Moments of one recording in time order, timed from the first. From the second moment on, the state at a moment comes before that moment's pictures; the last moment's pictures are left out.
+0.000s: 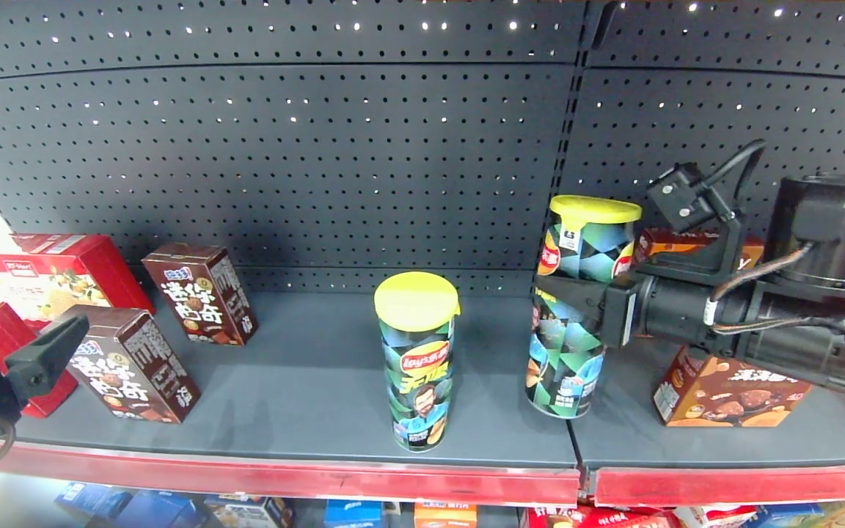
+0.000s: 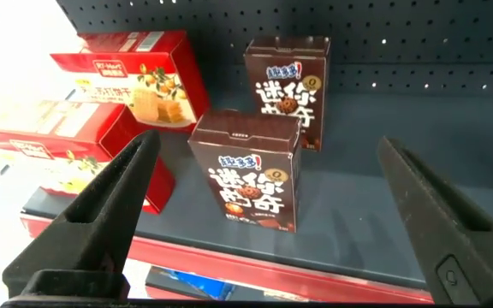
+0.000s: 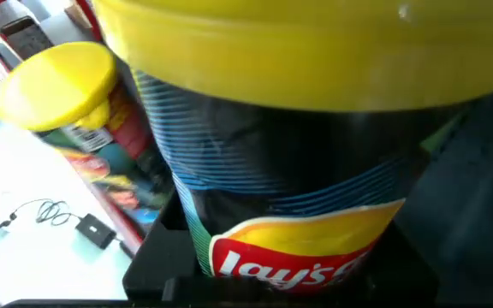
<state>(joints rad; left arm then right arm) -0.24 0.93 -0.50 -0.36 0.46 0.07 0.56 1.57 -0.86 -0.60 0.20 0.02</state>
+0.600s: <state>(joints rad) -0.24 0.92 -0.50 -0.40 0.46 0.11 0.51 1.86 -1.08 -0.75 0.21 0.00</state>
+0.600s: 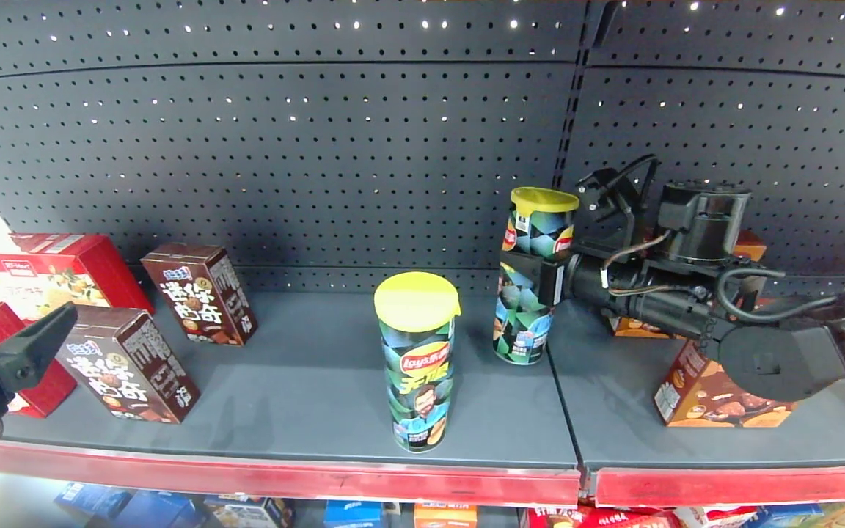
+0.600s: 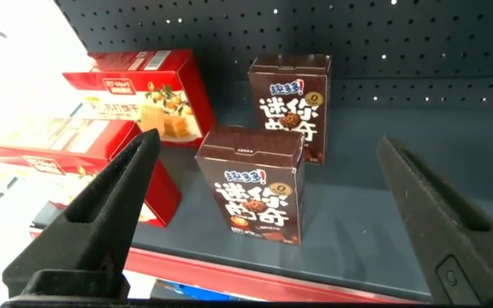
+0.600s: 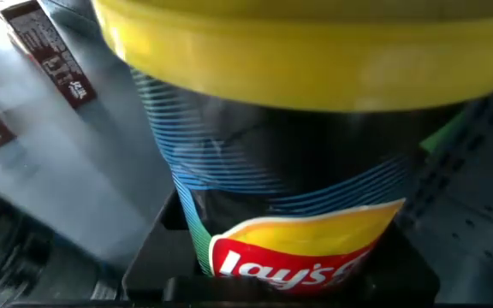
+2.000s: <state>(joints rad) -0.25 0.93 -0.50 -0.40 0.44 0.13 0.62 2.12 -1.35 -0.75 0.15 0.00</state>
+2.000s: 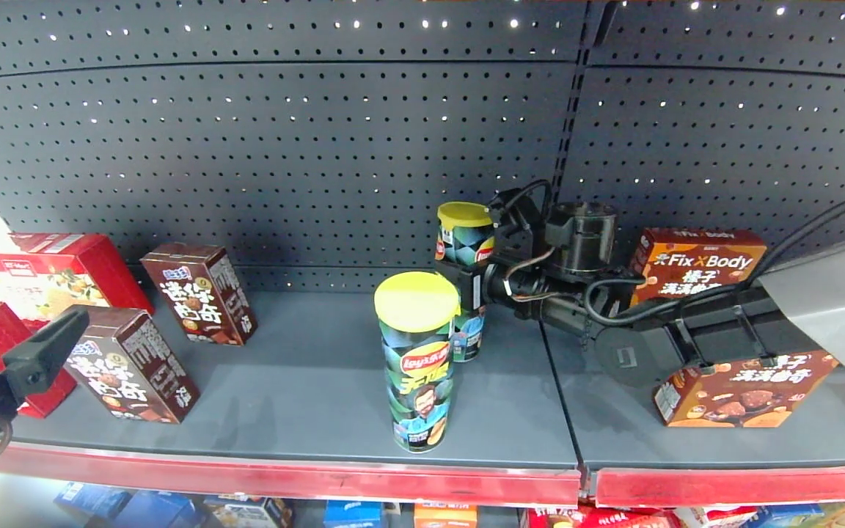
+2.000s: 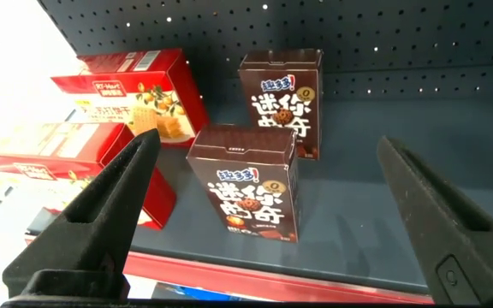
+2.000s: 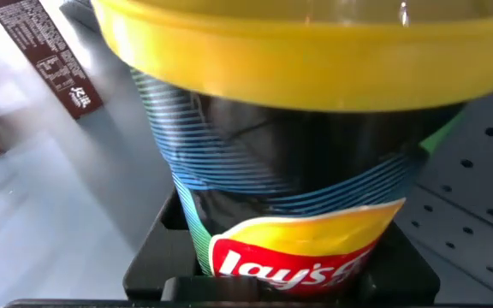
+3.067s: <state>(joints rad) -0.25 0.93 -0.49 -0.40 0.43 0.13 0.63 2.14 -1.37 -0.75 0.15 0.00</state>
